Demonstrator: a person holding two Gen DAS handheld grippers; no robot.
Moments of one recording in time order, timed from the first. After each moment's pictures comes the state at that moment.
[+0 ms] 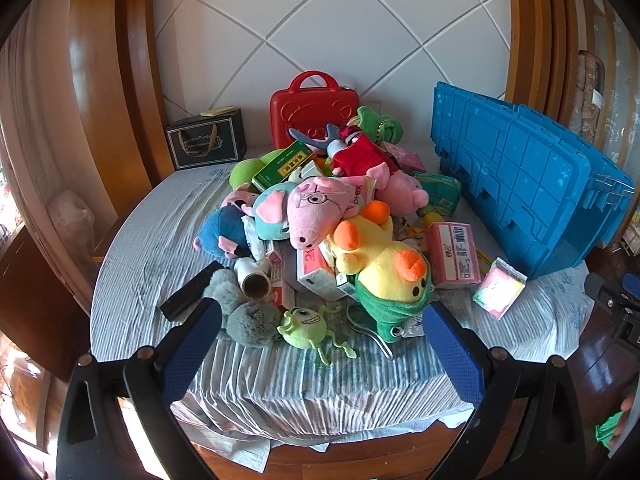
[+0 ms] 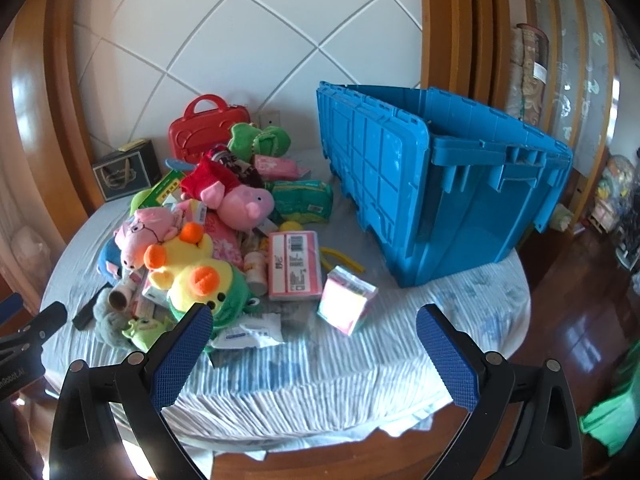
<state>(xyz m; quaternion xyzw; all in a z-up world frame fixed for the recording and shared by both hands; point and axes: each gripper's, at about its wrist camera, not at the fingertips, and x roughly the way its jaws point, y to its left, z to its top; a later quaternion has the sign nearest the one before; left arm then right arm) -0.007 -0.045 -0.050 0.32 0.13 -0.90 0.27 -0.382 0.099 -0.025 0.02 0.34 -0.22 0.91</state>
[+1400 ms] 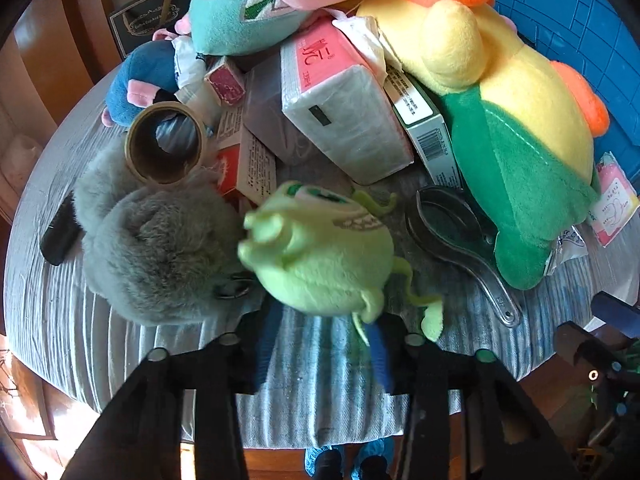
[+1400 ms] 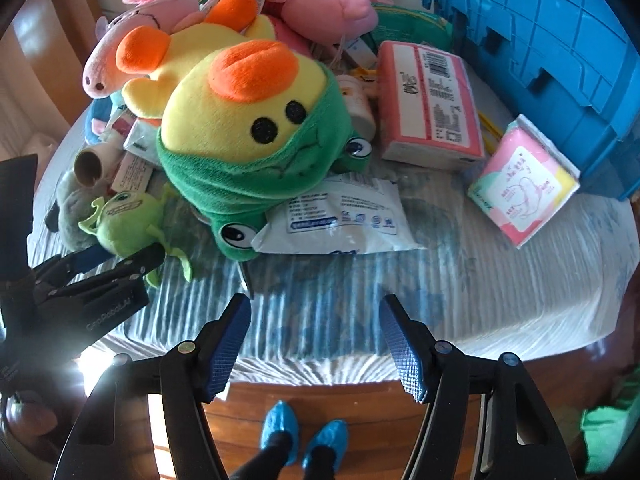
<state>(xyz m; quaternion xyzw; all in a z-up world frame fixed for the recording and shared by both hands) -0.099 -0.117 -0.263 0.46 0.22 -0.82 0.26 -0.267 0.139 -0.230 0.03 0.52 -0.09 0.85</state>
